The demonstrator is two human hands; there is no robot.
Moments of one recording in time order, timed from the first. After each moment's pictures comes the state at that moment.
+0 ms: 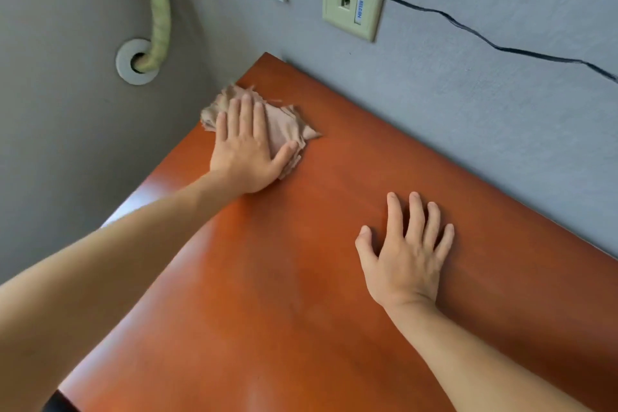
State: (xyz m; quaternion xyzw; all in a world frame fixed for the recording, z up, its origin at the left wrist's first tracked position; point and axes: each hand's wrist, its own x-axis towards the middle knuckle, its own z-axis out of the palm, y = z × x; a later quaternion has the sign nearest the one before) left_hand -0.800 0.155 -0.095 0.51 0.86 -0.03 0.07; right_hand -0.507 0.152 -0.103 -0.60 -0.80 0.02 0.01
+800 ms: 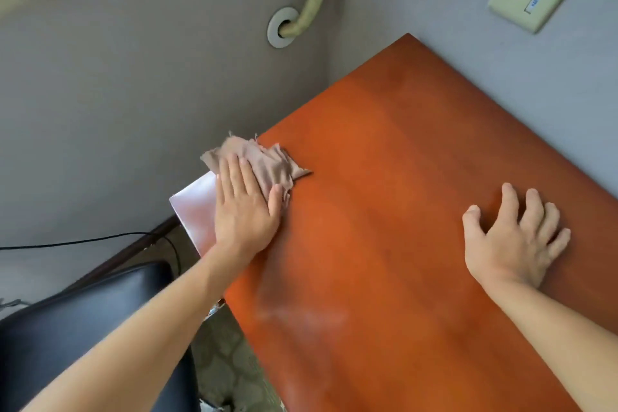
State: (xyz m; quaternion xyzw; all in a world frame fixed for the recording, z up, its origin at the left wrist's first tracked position) left_hand -0.789 -0.114 -0.105 0.28 0.96 0.05 0.07; right_hand -0.503 0.149 -0.114 -0.59 -0.81 0.04 0.08
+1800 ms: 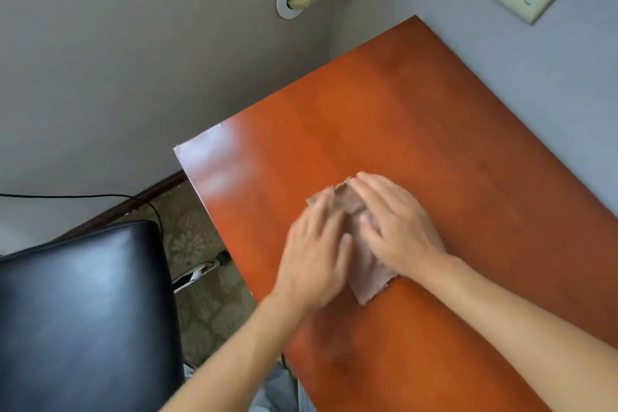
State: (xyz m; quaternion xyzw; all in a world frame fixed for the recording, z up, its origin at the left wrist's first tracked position) left_hand -0.620 -0.134 -0.093 0.43 0.87 0.22 0.11; right_hand -0.547 0.049 -0.072 -0.09 -0.98 0.16 0.08
